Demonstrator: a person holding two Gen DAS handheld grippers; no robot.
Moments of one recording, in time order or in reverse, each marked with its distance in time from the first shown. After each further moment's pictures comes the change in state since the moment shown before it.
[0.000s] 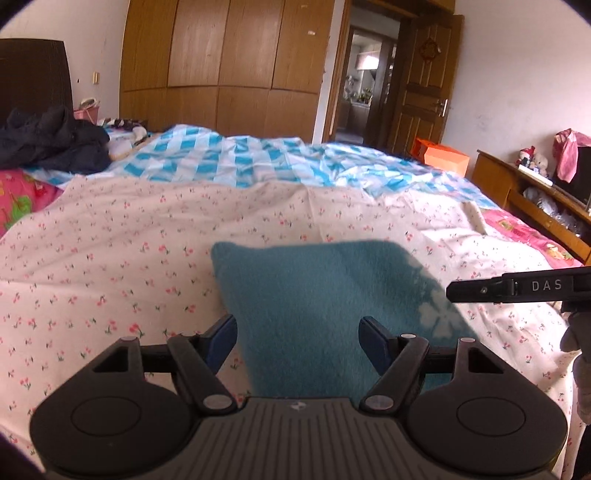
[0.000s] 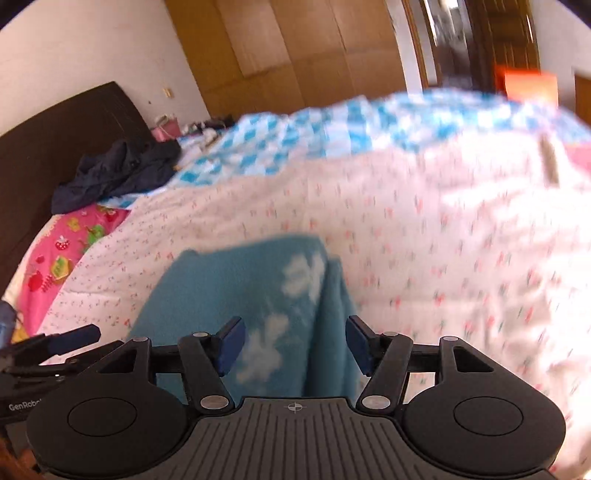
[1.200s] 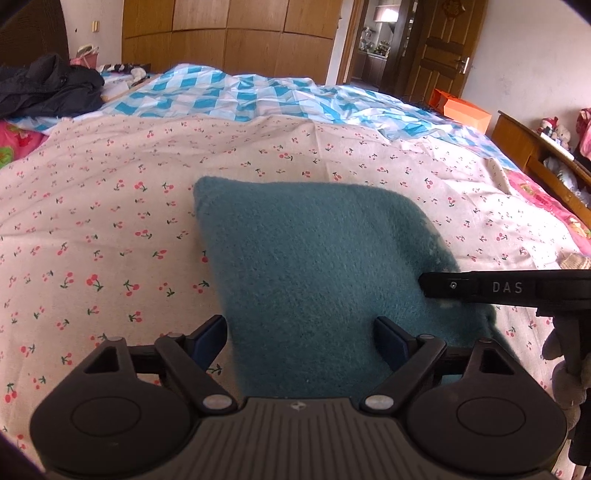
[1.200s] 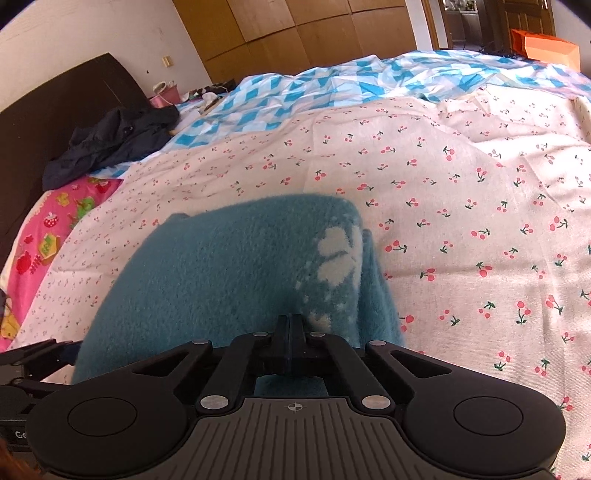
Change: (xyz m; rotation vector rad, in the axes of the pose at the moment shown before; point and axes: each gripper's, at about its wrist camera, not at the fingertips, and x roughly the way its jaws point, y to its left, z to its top) left arm 0.066 -0.008 -0.014 -0.058 0.205 0.025; right arm 0.078 -0.027 -0.020 0.076 0.169 0.034
